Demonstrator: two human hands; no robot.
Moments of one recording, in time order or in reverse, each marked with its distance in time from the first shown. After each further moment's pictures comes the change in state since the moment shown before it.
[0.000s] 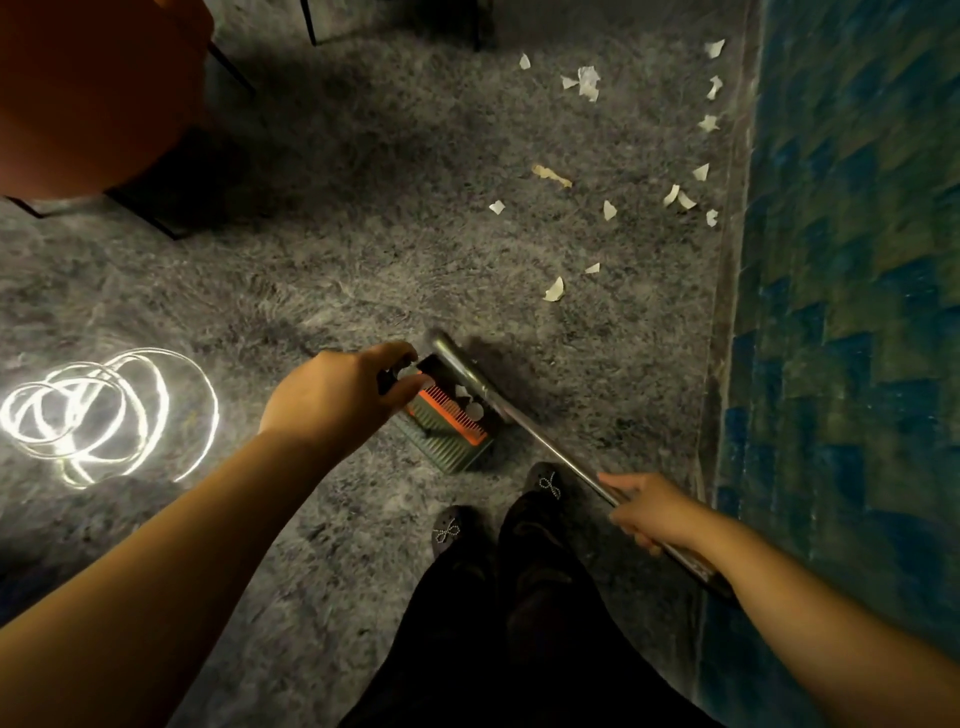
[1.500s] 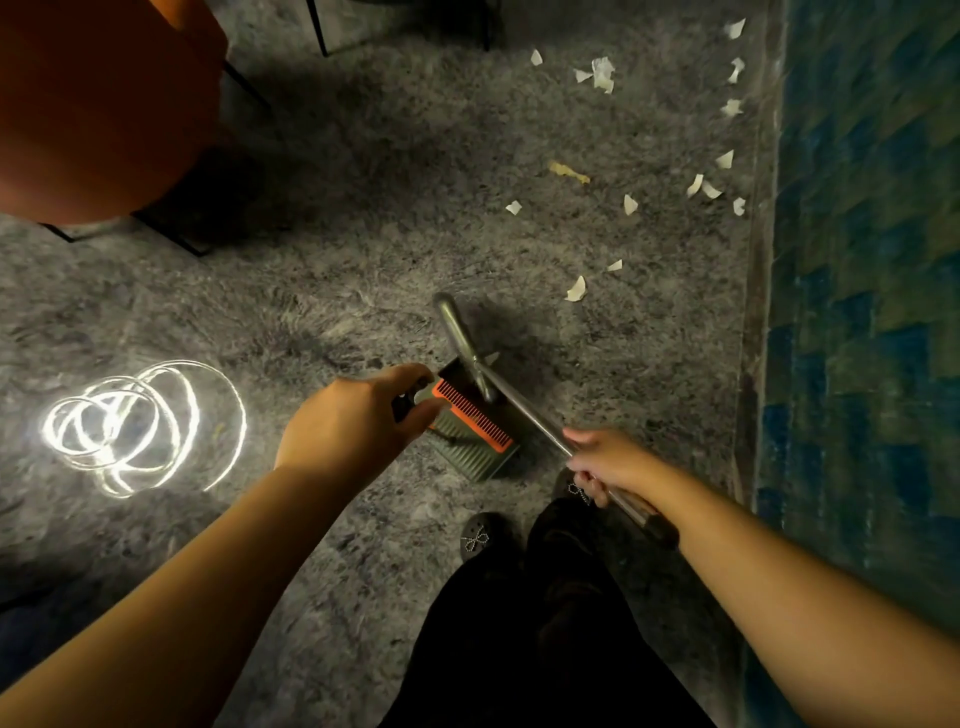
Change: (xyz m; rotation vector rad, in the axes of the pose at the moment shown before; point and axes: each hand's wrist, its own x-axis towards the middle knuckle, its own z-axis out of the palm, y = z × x) left_hand -0.006 -0.009 -0.002 -0.041 0.078 0.020; right_hand 0.036 -0.095 0.026 0.274 -0.107 -0.059
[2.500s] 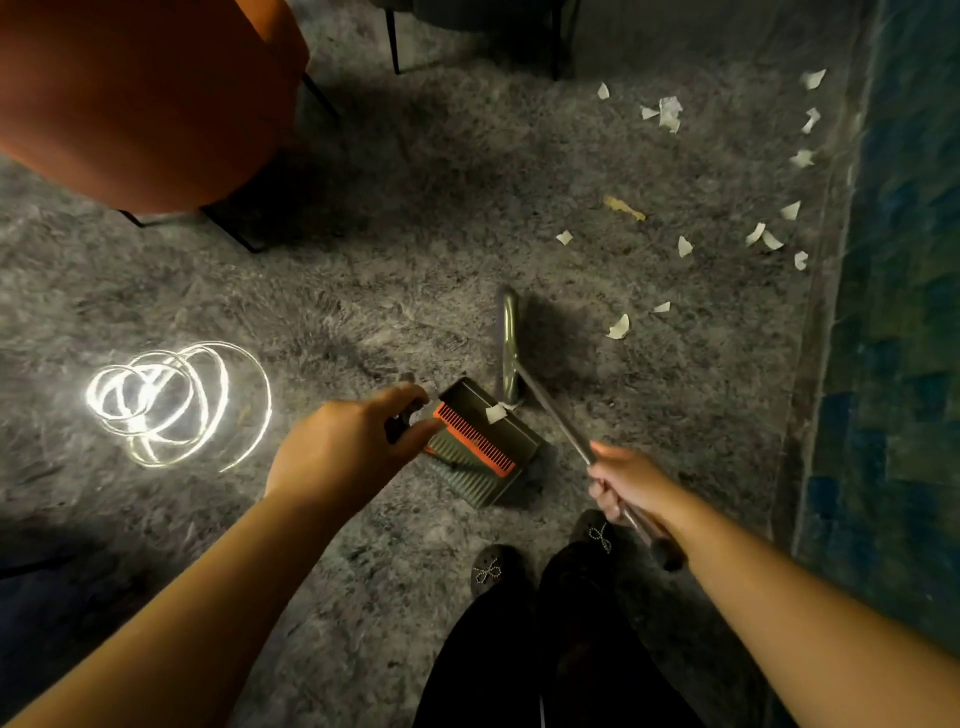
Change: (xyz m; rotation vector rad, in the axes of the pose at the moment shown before) left_hand 0.008 -0.037 -0.019 0.027 0.041 -0.129; right_hand 0.049 -0.035 -0.003 0.292 -0.076 0.044
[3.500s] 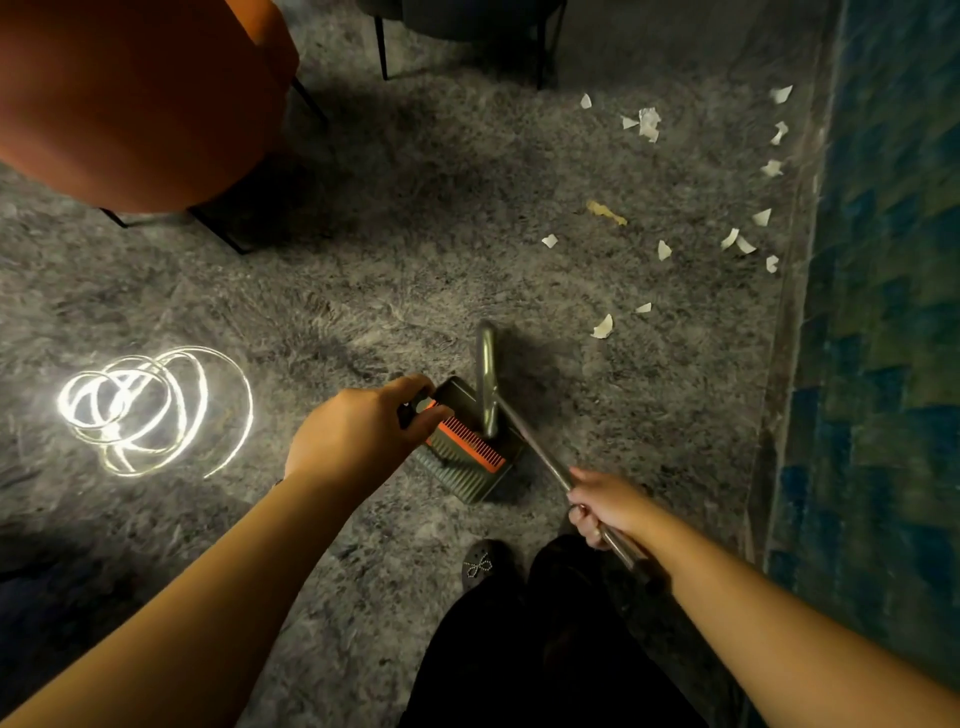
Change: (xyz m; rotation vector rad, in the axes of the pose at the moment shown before) left_hand -0.005 0.005 0.000 -0.008 -0.045 -0.034; right_hand -0.031 0.030 0.027 -0.005 -0.031 0.067
